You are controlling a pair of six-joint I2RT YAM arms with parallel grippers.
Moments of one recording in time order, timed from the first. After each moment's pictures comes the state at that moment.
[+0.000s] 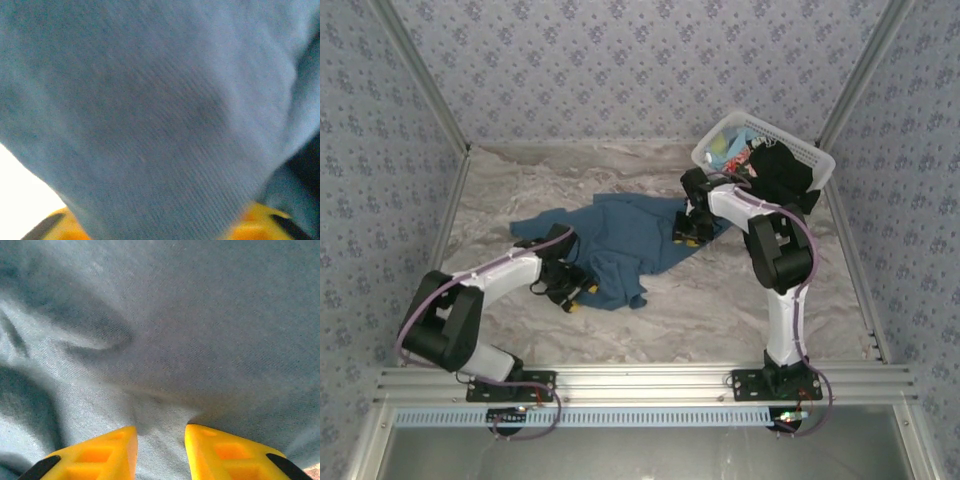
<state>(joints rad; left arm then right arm) -0.43 1.54 0.78 -0.65 0.31 -1.18 0.39 2.08 1.50 -0.82 -0.20 0.49</state>
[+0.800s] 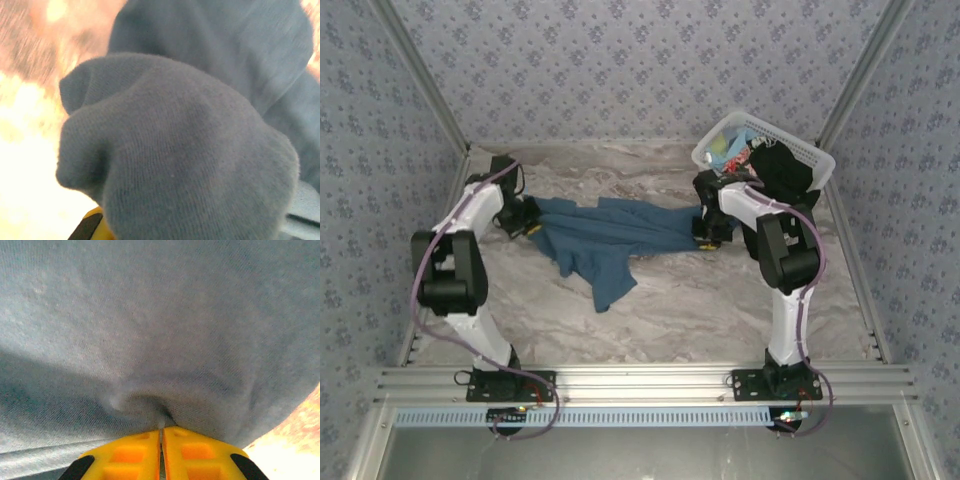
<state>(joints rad) -0.01 1.84 1.43 -0.89 0.15 -0.56 0.32 2.06 1.50 -0.94 -0.01 0.39</state>
